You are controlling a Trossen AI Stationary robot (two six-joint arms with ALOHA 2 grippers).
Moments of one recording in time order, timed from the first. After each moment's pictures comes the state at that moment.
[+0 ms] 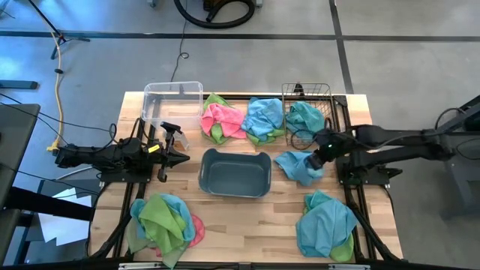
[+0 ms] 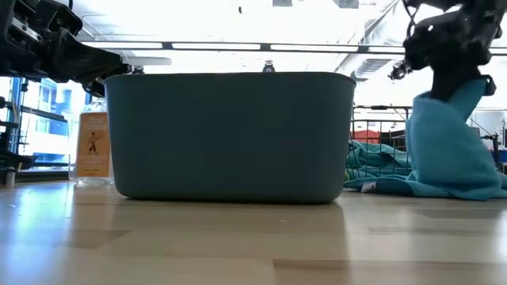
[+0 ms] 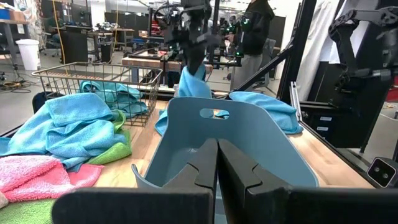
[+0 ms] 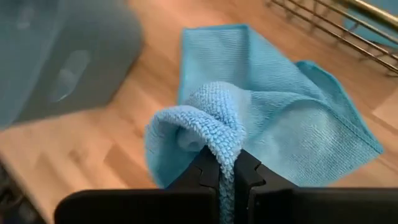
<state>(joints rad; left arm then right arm) -0.03 0.02 0.01 0.01 -0.01 -0.08 -0.05 0.82 0.69 -0.95 -0.02 0.93</state>
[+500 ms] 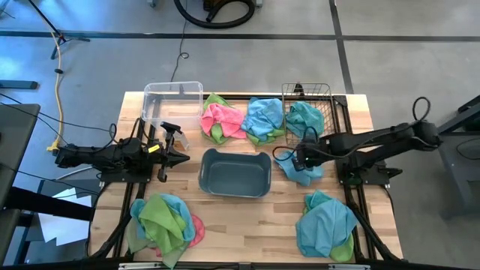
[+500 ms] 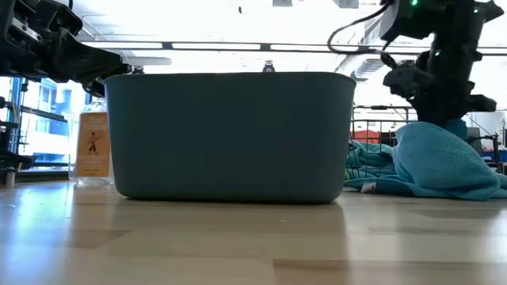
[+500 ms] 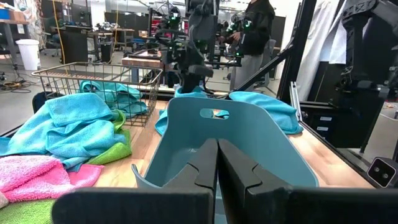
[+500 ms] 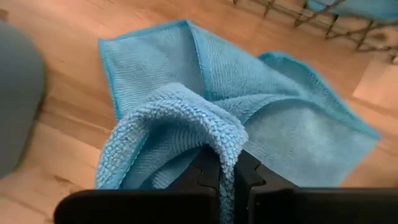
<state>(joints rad) -0.03 0.02 0.01 0.01 -0.01 -0.08 0.03 1.16 0.69 -0.88 0.14 1.21</state>
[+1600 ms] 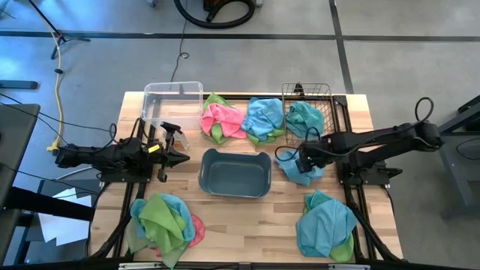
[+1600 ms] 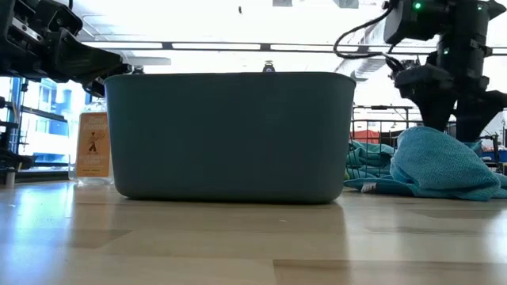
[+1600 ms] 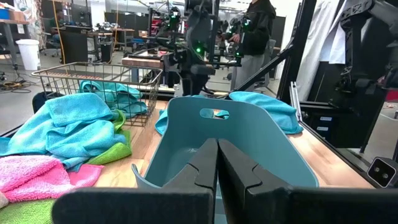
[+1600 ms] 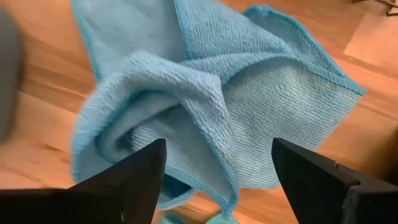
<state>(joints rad) -0.03 0.02 0.01 0.01 -0.01 -0.08 0.00 1.10 0.69 -0.97 0.03 1.21</state>
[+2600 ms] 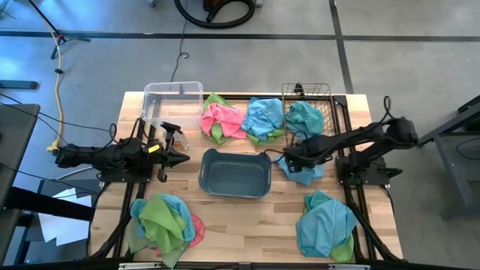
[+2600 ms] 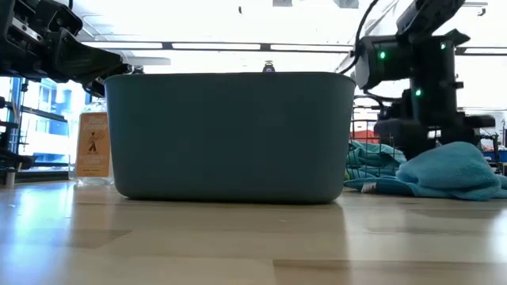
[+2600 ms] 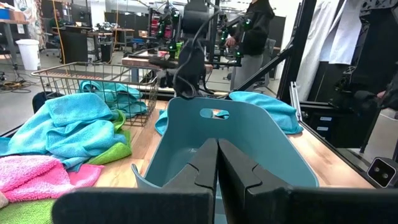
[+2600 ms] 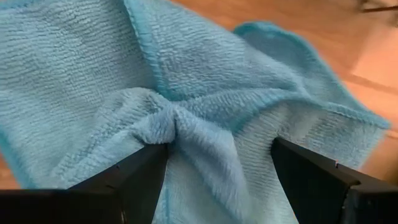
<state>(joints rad) -0.03 0.02 0.01 0.01 -0.01 -0.08 -0.02 1.47 0.72 -0.85 0.10 1.25</state>
